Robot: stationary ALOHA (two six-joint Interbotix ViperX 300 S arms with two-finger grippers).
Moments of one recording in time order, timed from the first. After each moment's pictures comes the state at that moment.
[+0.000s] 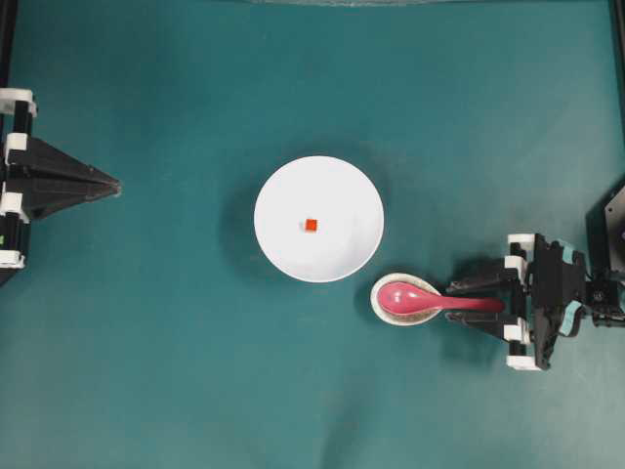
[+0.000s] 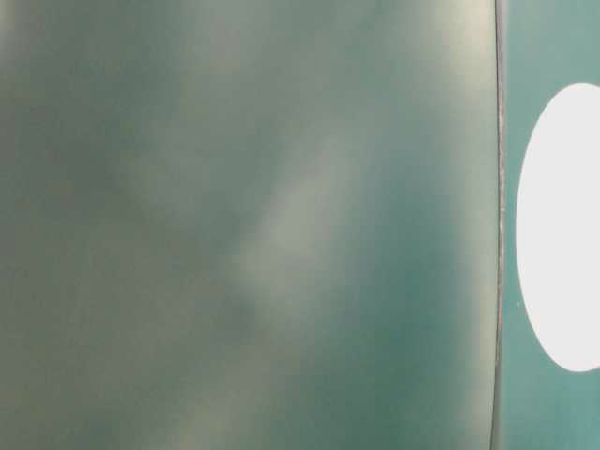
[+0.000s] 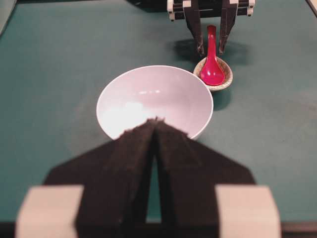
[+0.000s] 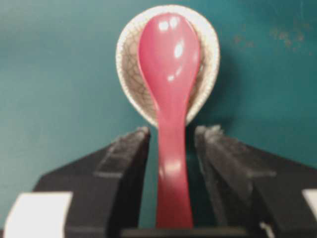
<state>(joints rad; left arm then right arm) 0.01 -1.00 1.15 0.02 0.07 0.06 0.64 0.12 1.27 0.78 -1.00 0.00</state>
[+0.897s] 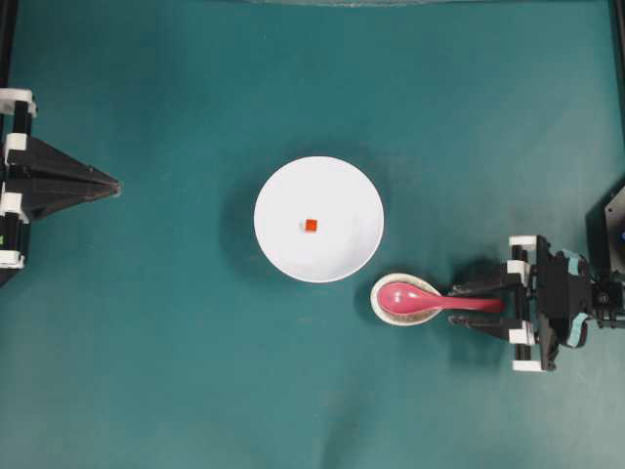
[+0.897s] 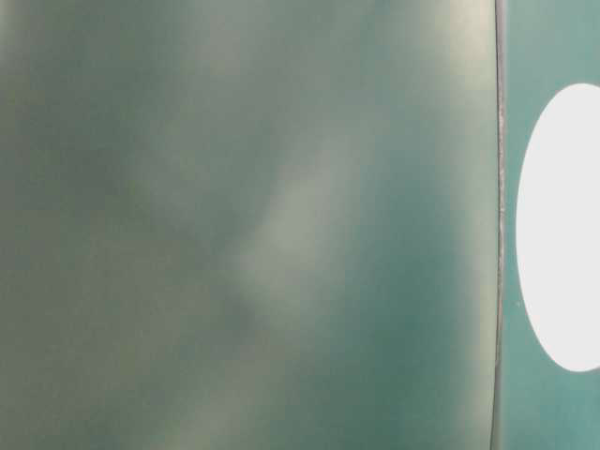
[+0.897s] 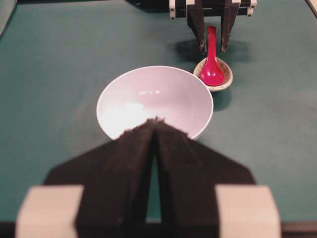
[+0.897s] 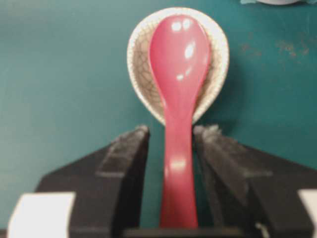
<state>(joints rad) 0.01 -1.00 1.15 0.02 0.07 0.06 0.67 0.12 1.28 0.78 -1.01 -0.07</state>
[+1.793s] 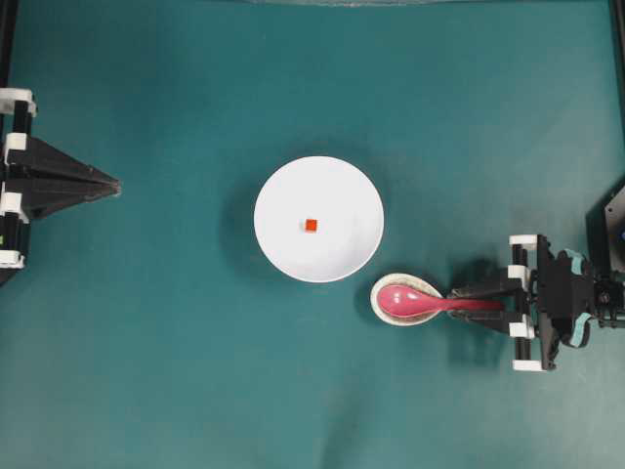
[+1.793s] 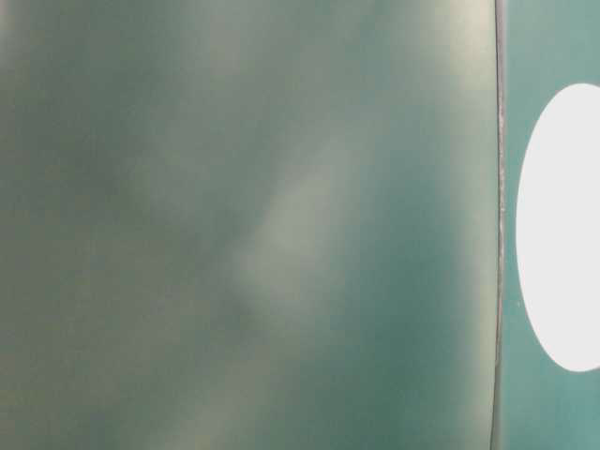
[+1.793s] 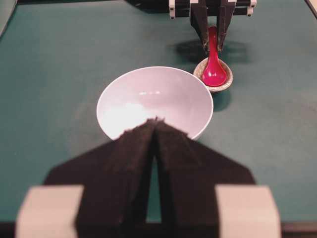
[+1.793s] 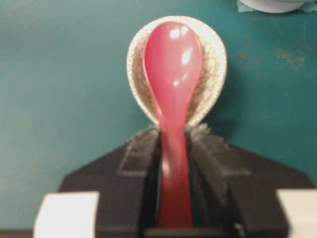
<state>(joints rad) 0.01 -1.00 1.15 0.02 0.06 0.06 0.67 0.12 1.29 0.78 -1.04 -0.07</state>
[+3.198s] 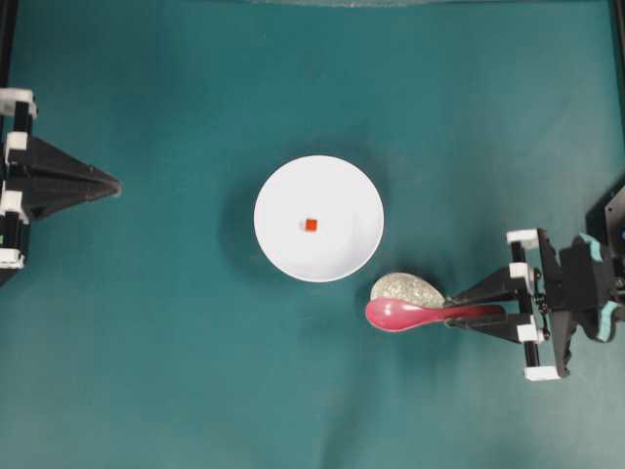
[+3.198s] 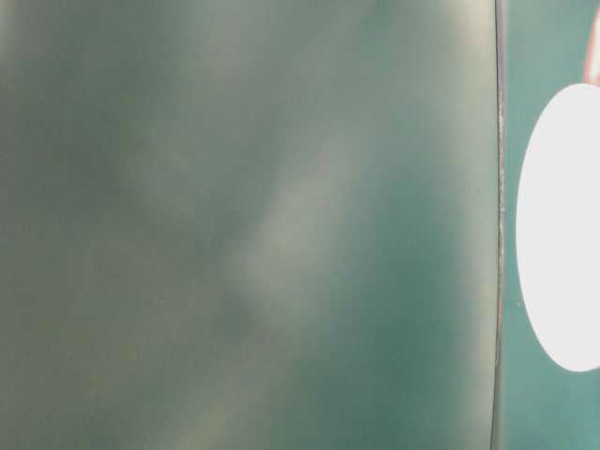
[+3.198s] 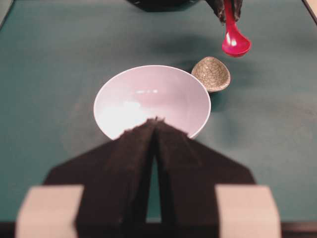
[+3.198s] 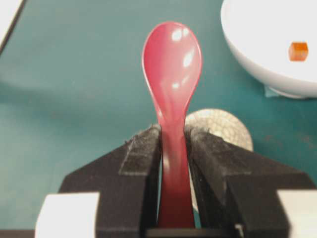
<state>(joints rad) 0.01 -1.00 1.15 0.02 0.07 0.02 0.58 -0.24 1.23 0.78 -0.76 -0.28</state>
